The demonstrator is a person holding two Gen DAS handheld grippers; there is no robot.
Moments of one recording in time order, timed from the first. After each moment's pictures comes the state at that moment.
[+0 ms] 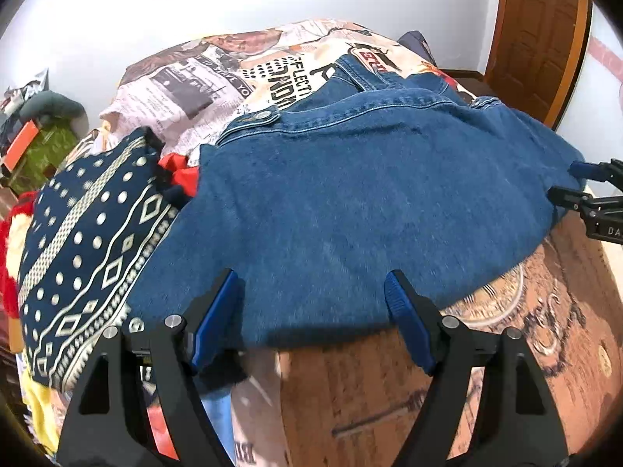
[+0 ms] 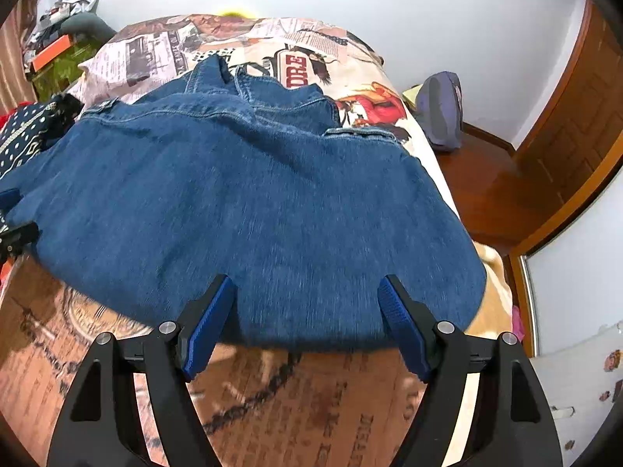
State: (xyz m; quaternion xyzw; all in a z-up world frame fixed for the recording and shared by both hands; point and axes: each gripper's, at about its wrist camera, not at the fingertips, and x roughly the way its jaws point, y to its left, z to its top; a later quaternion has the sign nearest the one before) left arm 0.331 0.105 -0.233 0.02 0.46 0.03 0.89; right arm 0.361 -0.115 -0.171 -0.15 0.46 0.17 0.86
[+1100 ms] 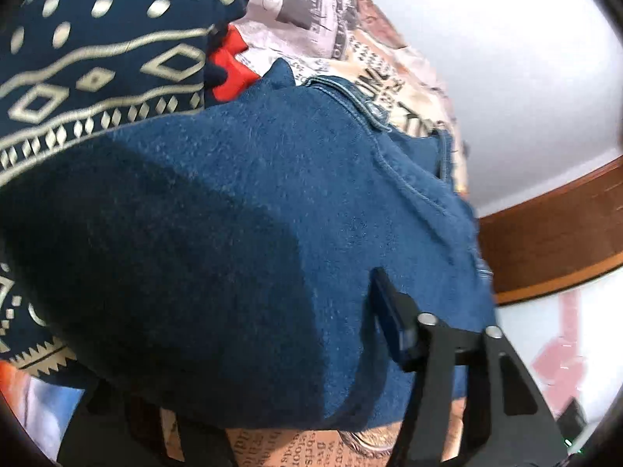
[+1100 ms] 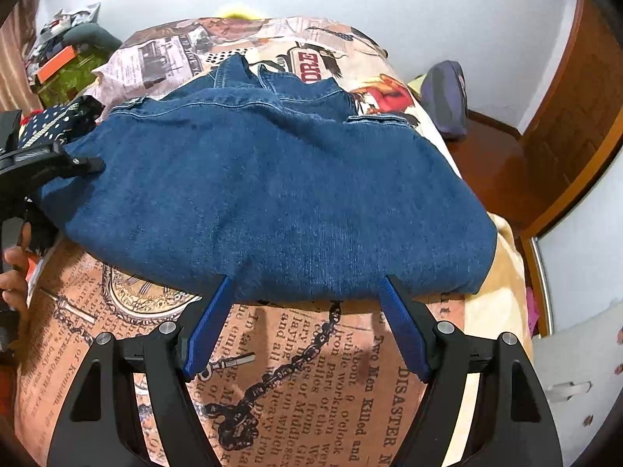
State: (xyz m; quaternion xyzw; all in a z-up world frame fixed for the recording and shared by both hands) left arm 0.374 0.173 -0.272 -0.39 0.43 0.09 0.81; right arm 0.330 -0.108 -0.167 -0.12 0.47 0.18 0.86
